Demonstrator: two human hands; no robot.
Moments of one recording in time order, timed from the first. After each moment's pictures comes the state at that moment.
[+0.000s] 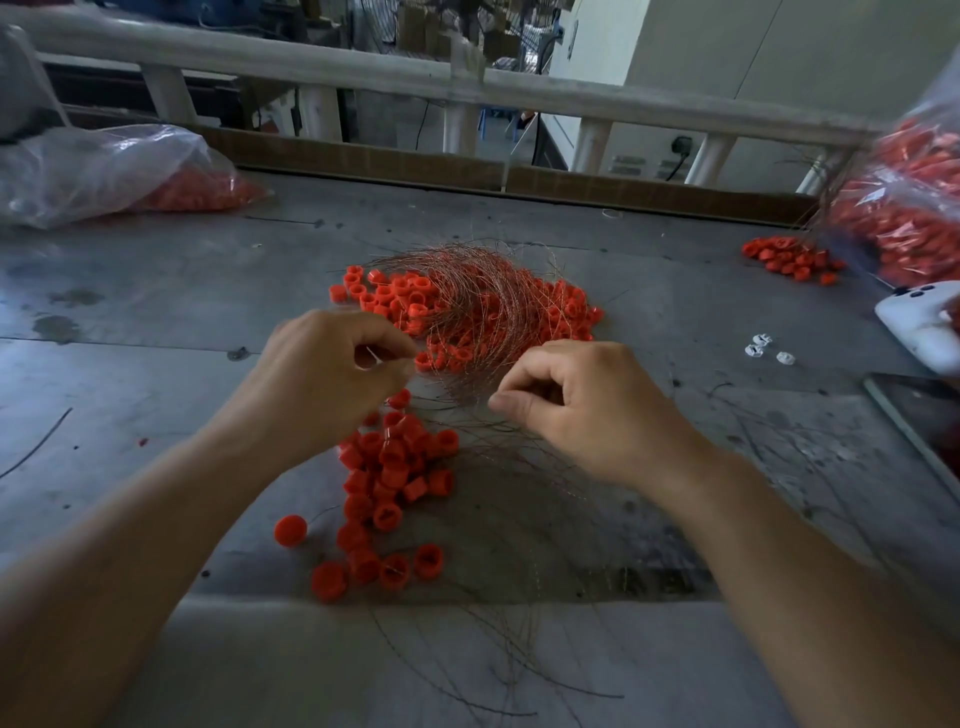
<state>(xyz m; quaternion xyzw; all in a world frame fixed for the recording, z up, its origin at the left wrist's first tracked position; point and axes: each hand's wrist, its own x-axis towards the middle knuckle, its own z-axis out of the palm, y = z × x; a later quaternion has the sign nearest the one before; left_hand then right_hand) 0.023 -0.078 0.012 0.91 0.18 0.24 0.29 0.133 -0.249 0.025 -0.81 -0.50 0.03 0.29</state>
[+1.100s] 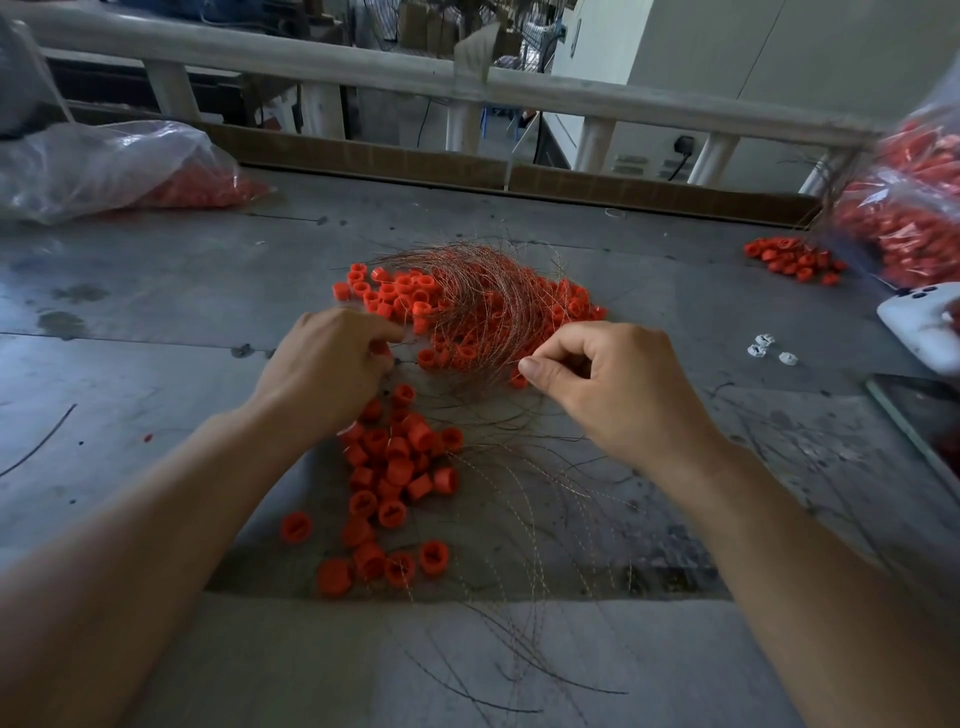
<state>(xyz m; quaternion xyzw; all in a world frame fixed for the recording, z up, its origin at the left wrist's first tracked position) 0.044 -0.057 -0.005 0.93 0.23 0.22 0.18 0.138 -0.249 0.027 -0.83 -0.43 -0.03 0.35</state>
